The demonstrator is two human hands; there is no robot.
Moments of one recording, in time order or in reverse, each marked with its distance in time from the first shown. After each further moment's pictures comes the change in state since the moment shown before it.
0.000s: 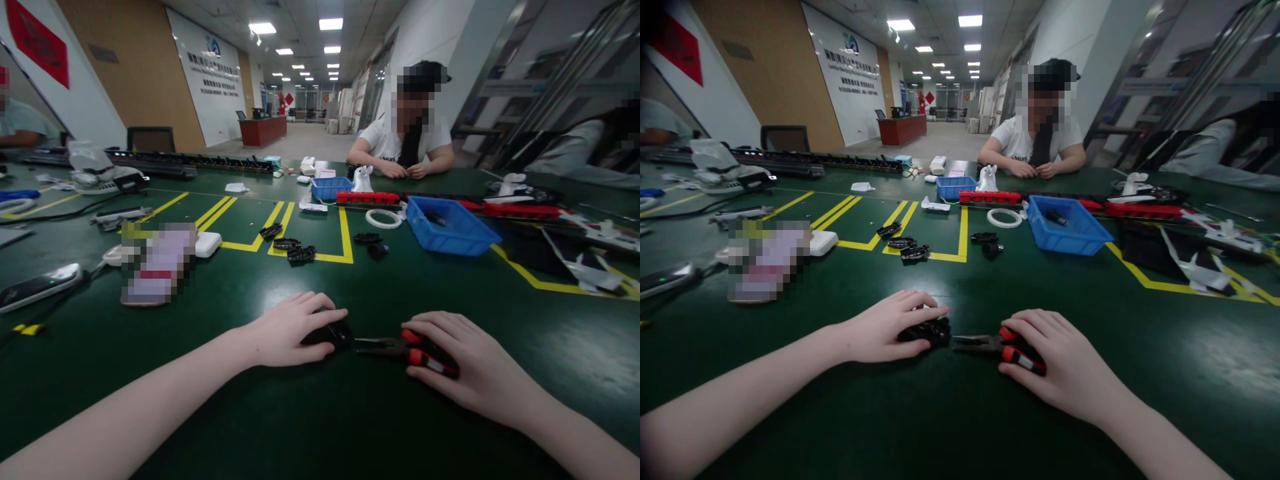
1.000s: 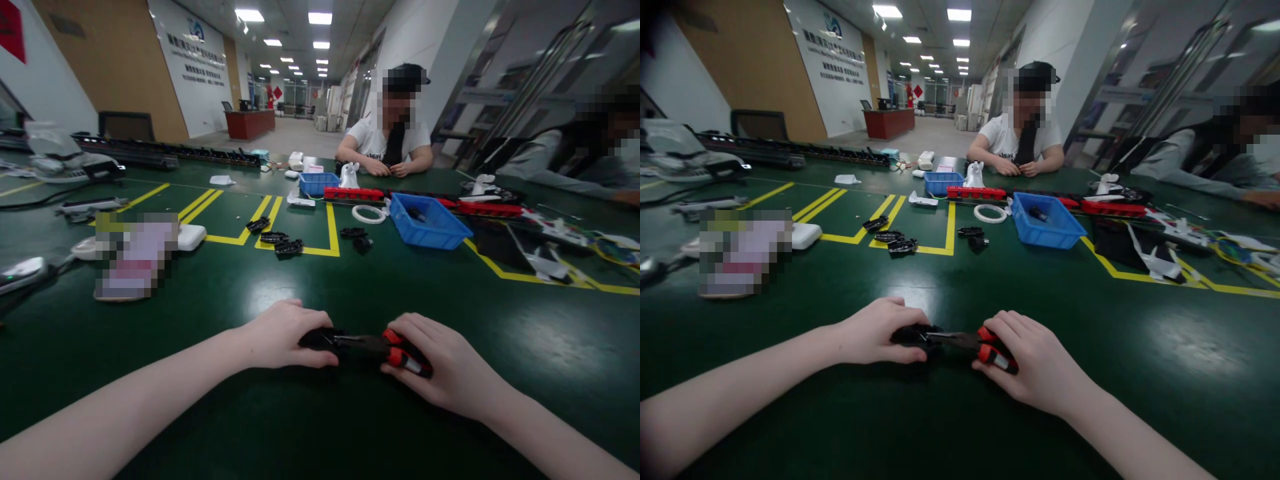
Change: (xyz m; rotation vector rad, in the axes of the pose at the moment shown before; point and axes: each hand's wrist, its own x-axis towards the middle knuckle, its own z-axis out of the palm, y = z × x) left_hand 0.007 0.016 0.010 -0.091 -0.061 -0.055; right_hand 0.002 -0.033 -0.003 0.102 0.030 -0.014
